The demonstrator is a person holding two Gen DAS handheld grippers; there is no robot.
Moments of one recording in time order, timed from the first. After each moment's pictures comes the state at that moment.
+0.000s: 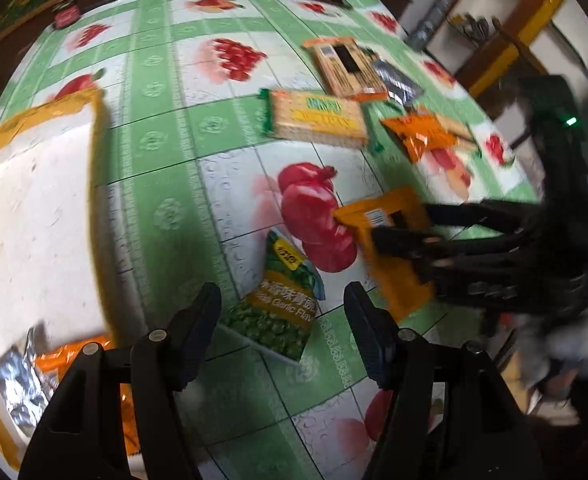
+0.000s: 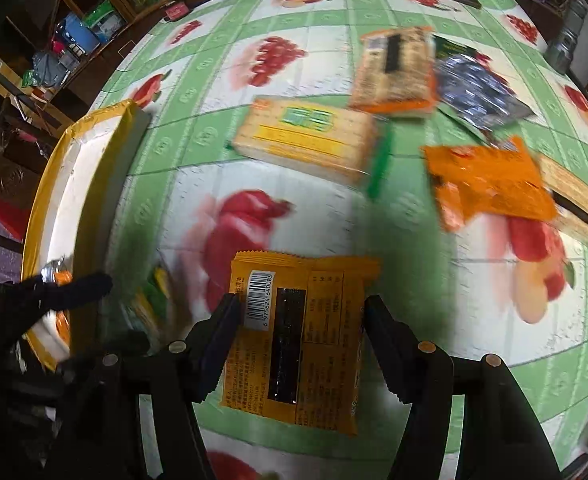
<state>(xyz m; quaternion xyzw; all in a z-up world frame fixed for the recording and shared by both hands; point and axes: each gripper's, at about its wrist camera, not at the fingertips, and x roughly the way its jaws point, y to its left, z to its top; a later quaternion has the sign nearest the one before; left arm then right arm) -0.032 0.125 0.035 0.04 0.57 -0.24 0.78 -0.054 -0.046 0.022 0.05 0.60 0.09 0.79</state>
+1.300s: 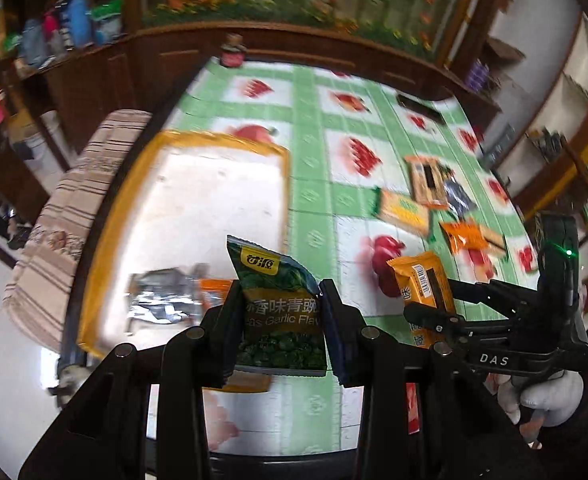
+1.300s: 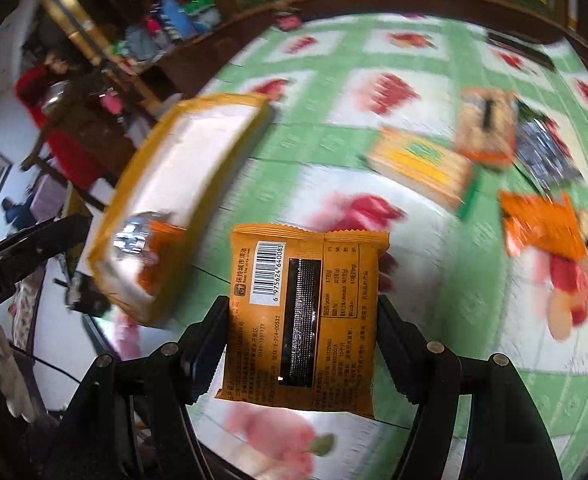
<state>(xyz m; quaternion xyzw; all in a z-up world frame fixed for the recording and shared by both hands) -0.104 0.230 0.137 -0.06 0.47 -0.04 0.88 -0.106 0.002 0.076 0.02 0.54 0.23 0.81</state>
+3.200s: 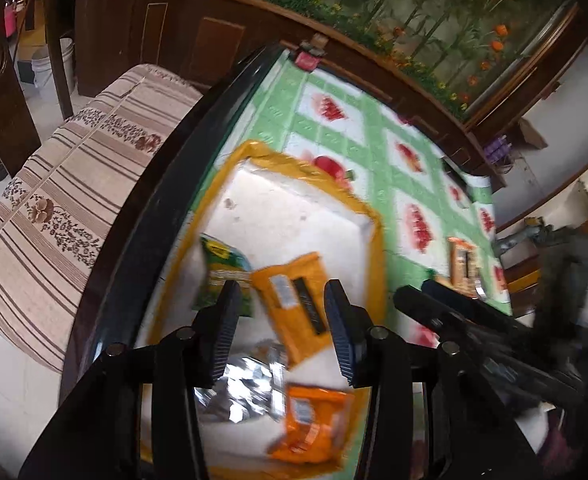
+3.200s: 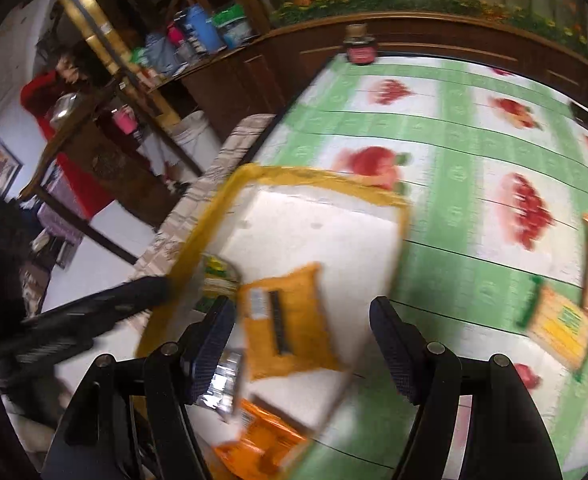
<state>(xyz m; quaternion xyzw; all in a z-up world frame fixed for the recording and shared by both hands) -0.029 0.358 0.102 -0.22 0.48 -0.05 0.85 -0.013 0.156 0.092 0.02 0.50 0.26 0.83</state>
